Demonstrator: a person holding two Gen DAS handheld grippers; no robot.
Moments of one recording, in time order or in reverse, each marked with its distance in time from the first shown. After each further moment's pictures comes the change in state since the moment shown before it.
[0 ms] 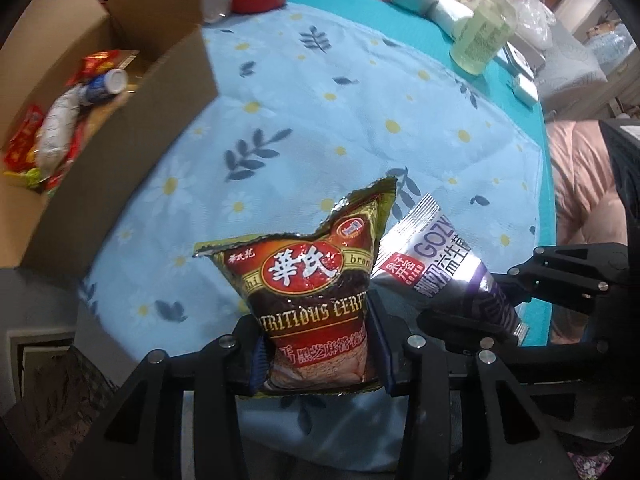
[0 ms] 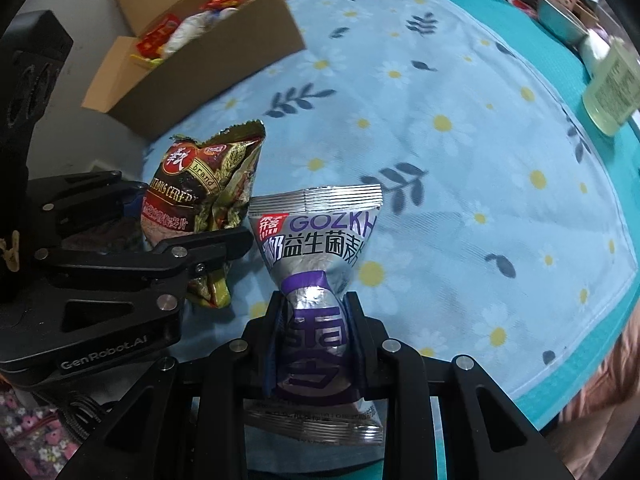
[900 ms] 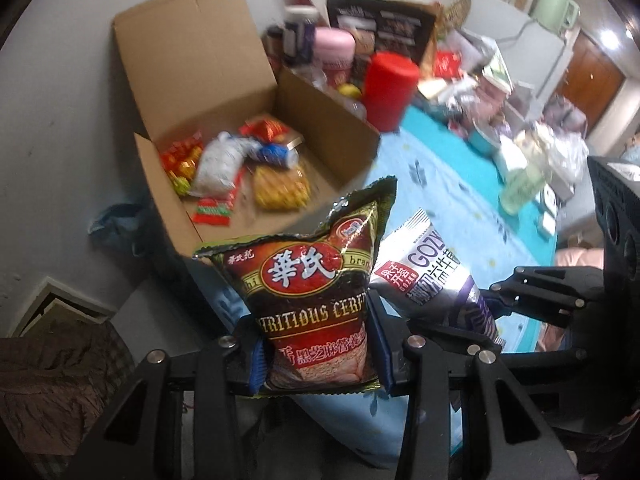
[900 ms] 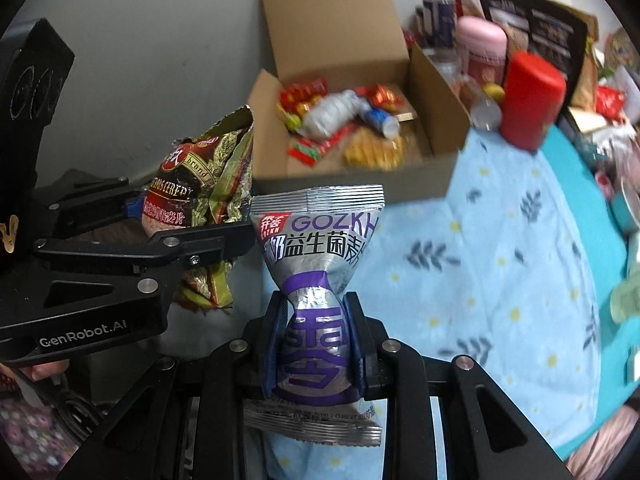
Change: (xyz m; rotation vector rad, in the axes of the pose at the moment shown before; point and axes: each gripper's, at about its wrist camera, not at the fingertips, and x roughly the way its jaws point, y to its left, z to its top) left arm -0.146 0.097 -0.018 -0.277 -0.305 0.107; right arm -0.068 0.112 0.072 -0.328 -0.195 0.088
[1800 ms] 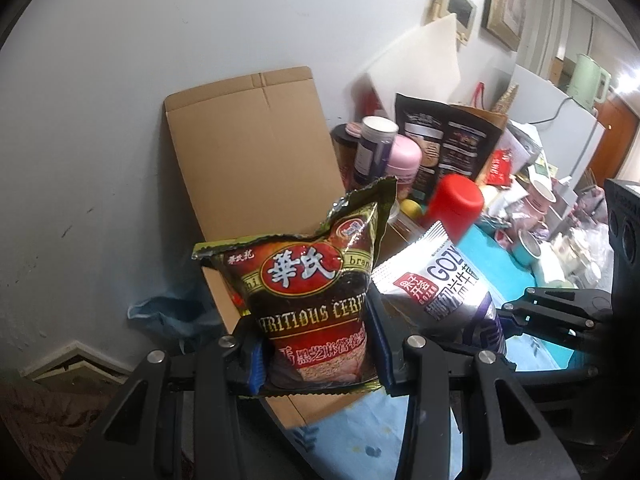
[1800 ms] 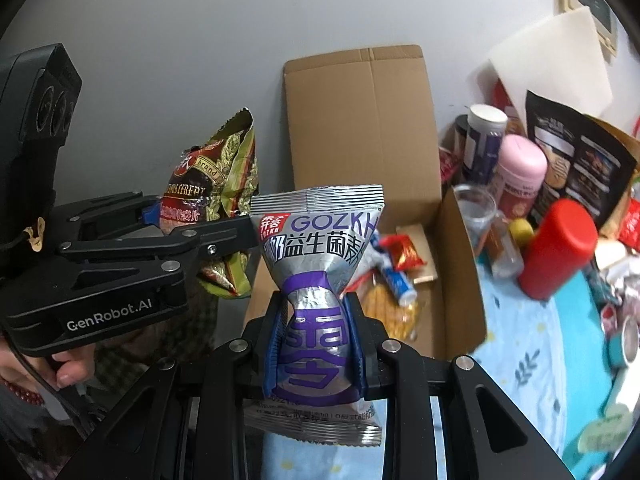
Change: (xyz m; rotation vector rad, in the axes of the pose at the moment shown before) left arm -0.012 0.089 0.124 -0.070 -0.219 0.083; right arm 0.002 0.004 0.157 -0.105 -0.165 0.019
